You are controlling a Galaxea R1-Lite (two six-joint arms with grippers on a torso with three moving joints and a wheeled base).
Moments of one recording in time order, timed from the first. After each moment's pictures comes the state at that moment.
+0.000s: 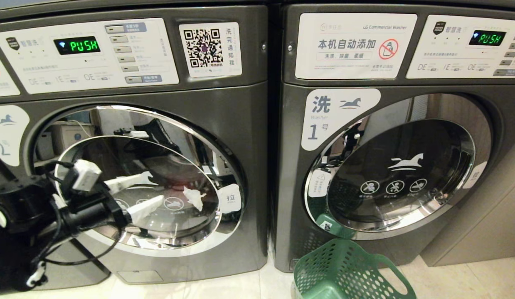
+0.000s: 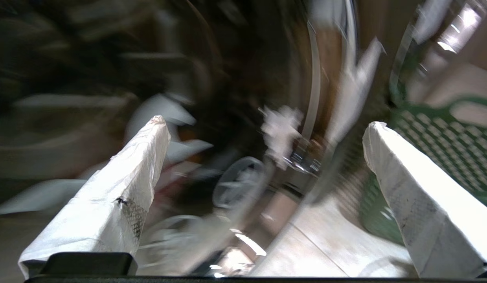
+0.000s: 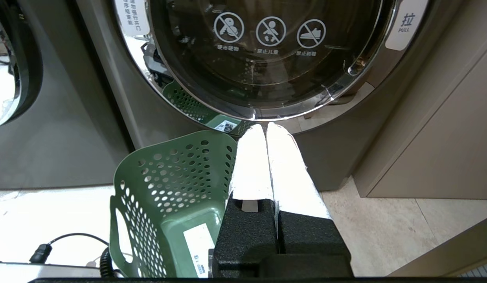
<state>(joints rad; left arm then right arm) 0.20 1.92 -0.45 -1.39 -0.90 0.21 -0.01 0.00 0.00 0.00 0.02 -0.05</state>
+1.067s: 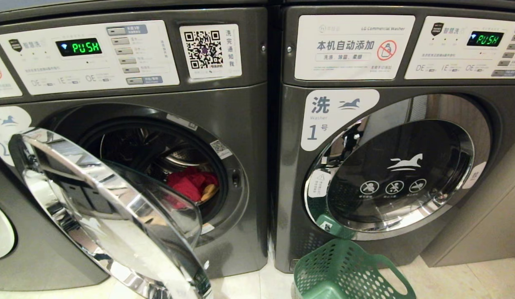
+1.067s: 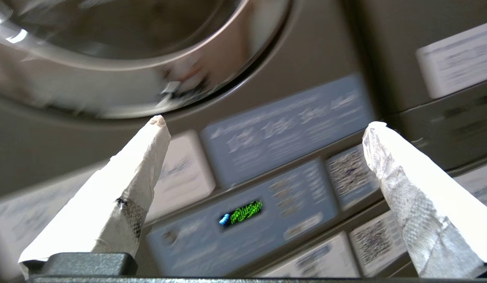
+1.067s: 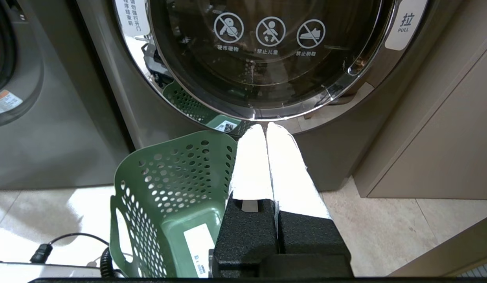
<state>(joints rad) 0.41 1.08 -1.57 -0.33 -0.62 -0.05 -0.01 0.00 0.00 0.00 0.02 -0.05</state>
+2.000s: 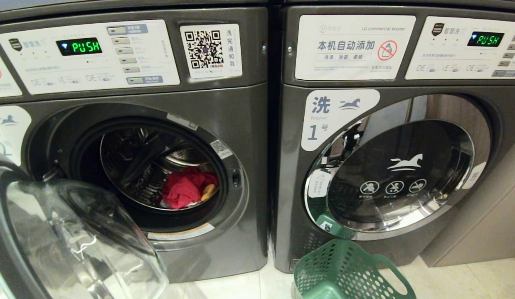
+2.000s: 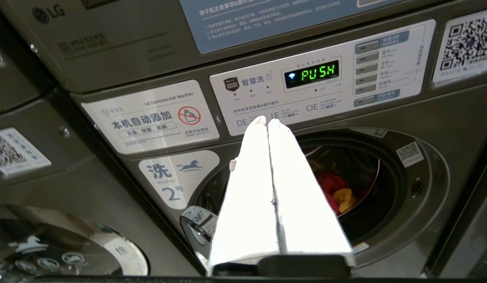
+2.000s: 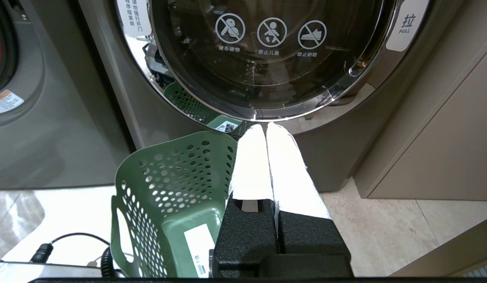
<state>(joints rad) 0.39 1.00 -1.51 0.39 -0.33 0.27 -0.01 0.00 0.00 0.00 0.02 -0.05</state>
